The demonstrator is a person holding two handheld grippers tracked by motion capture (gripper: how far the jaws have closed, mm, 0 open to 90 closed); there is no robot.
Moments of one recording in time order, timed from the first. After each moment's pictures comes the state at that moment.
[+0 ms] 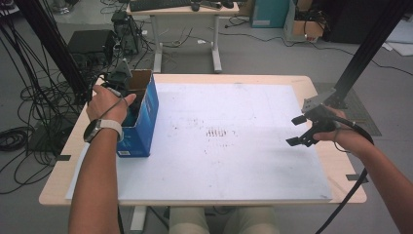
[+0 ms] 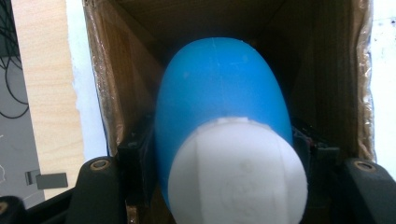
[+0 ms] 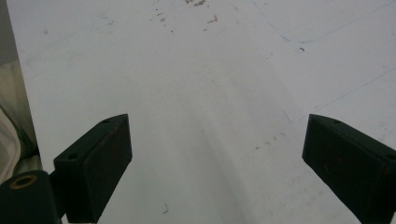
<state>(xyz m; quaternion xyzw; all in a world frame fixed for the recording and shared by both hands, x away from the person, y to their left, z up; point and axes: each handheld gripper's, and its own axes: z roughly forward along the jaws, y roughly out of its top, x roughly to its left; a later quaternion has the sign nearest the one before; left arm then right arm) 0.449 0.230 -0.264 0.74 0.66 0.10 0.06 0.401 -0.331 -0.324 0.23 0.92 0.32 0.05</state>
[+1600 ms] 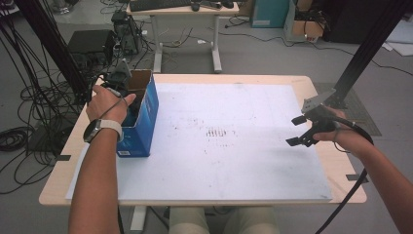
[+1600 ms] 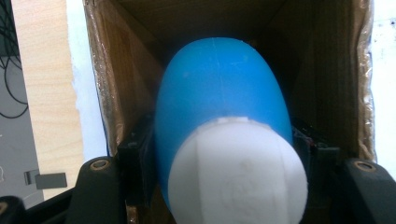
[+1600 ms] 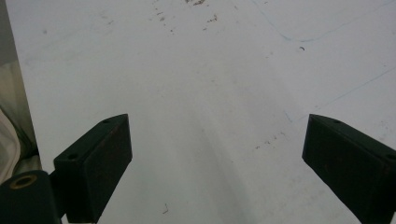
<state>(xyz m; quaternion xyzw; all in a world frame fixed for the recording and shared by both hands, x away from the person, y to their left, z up) 0.448 0.231 -0.265 0.74 0.66 0.09 0.07 0.401 -0.332 -0.324 0.23 0.92 0.31 0.05</state>
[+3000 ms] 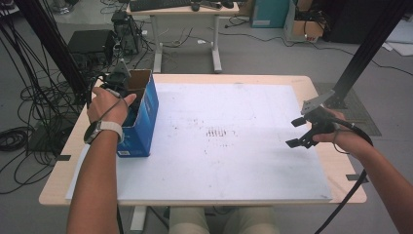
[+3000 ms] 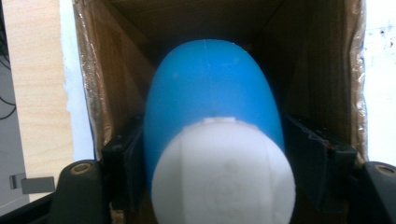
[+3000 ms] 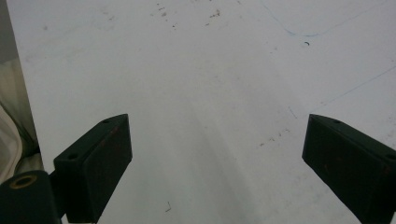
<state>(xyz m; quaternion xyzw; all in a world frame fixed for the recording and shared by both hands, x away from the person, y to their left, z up) 0.448 0.233 -0.267 0.74 0.67 0.09 0.08 0.402 -0.331 -0.330 0.21 0.92 0.32 0.06</state>
